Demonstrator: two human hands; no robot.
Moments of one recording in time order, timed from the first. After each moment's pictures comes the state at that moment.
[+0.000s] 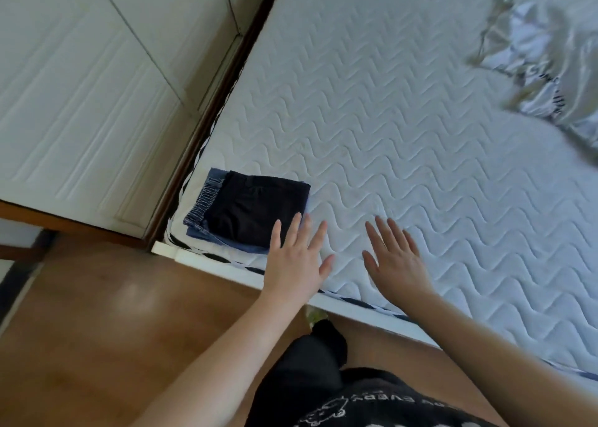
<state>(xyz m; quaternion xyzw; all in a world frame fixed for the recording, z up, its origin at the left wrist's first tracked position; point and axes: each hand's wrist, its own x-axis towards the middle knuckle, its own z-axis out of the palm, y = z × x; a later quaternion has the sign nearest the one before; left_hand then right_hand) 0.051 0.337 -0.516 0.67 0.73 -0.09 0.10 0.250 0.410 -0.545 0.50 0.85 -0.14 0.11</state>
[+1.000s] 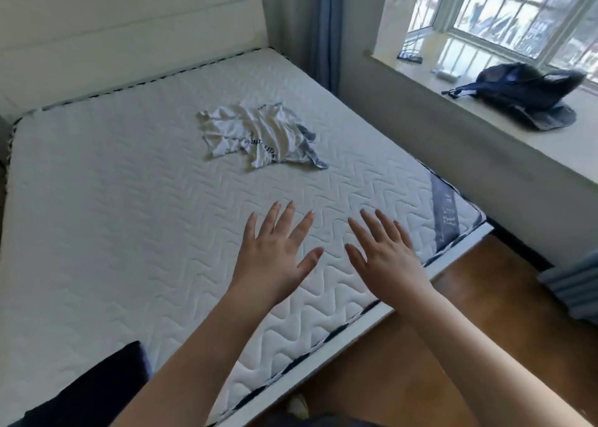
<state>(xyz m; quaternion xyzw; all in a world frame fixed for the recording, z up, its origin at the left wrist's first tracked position) 0.360 0.447 -0.344 0.91 0.41 0.00 0.03 0.550 0.348 -0.359 0.80 0.59 -0.06 -0.05</state>
